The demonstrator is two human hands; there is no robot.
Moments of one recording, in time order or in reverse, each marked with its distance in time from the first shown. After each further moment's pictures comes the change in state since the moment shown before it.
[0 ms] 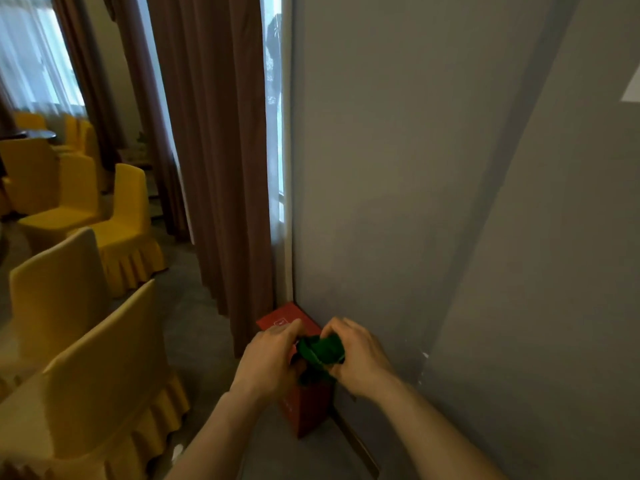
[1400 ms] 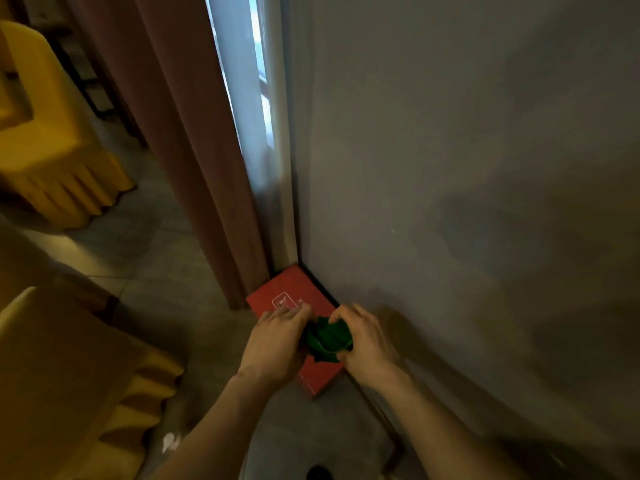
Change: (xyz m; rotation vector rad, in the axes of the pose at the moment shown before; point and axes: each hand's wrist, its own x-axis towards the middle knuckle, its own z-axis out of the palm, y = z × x) left_hand 0.276 -0.245 0.193 0.063 -0.299 -0.115; right_hand 0.319 0.200 0.185 0.110 -0.235 0.211
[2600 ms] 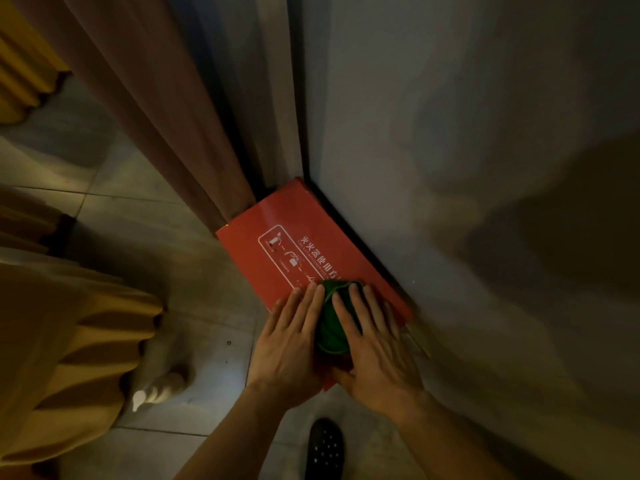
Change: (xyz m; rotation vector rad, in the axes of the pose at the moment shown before) left_hand 0.037 -0.124 0.277 0.051 -0.318 -0.114; right_hand 0.074 0.182 0.233 -0.384 -0.270 -0.042
